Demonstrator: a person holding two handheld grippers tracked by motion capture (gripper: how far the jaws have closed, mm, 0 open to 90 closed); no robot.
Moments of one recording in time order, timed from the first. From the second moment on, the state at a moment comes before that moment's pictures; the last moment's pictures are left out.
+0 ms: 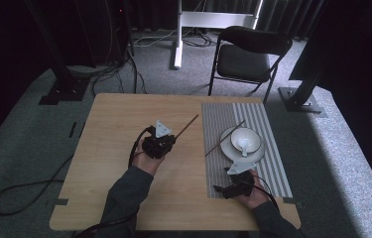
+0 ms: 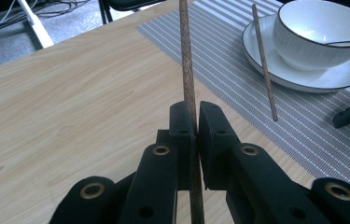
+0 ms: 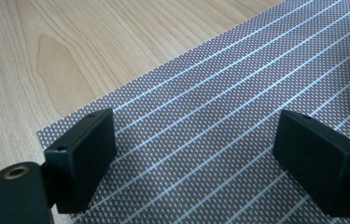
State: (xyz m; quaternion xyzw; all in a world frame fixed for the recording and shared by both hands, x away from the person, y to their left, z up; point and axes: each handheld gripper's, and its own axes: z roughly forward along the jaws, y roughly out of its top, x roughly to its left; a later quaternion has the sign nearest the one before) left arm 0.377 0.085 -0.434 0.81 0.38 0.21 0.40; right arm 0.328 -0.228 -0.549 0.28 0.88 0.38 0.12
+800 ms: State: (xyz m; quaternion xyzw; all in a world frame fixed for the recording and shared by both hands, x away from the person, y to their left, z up) left arm 0.395 0.056 -0.424 0.81 0.35 0.20 0.41; right arm 0.329 -0.228 -0.549 0.28 0.88 0.38 0.12
